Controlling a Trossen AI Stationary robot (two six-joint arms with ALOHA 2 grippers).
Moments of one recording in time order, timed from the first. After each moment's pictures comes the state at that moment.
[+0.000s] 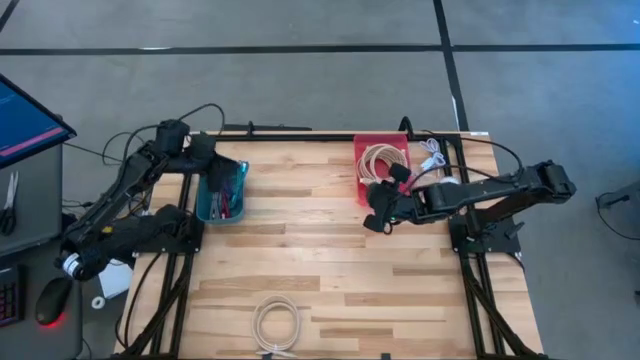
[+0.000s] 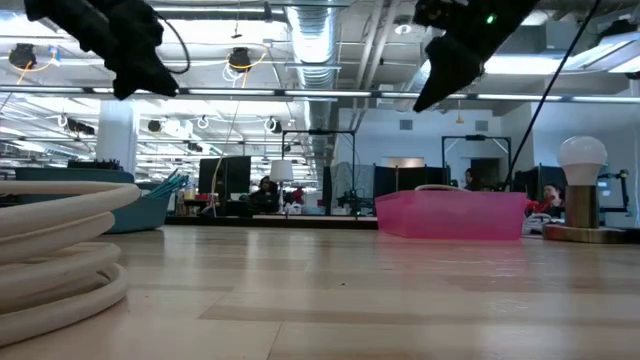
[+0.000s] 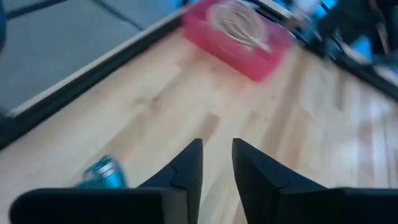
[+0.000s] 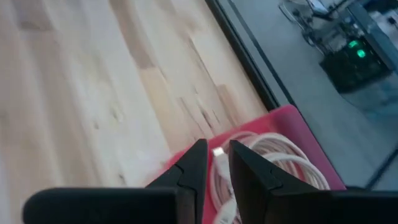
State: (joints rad) left arm 0.95 0.69 0.75 -0.73 0.51 0.09; right arm 0.13 1.32 0.97 -0.57 0.73 0.18
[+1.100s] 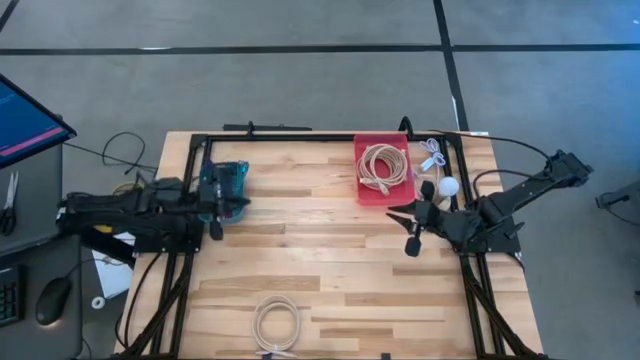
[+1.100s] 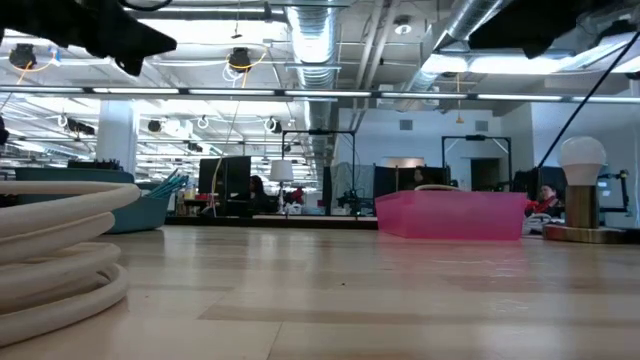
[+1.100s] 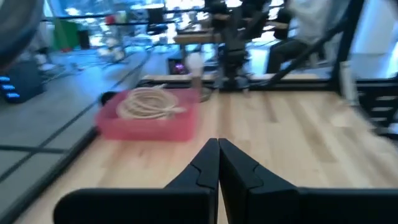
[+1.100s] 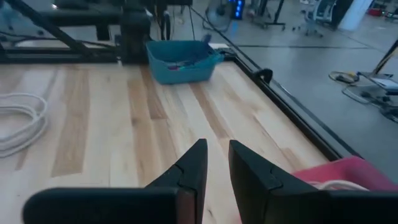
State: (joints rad) left arm -0.02 0.31 0.36 -0.18 -0.13 0.08; right arm 0.48 0.81 0.60 -0.21 0.81 0.19
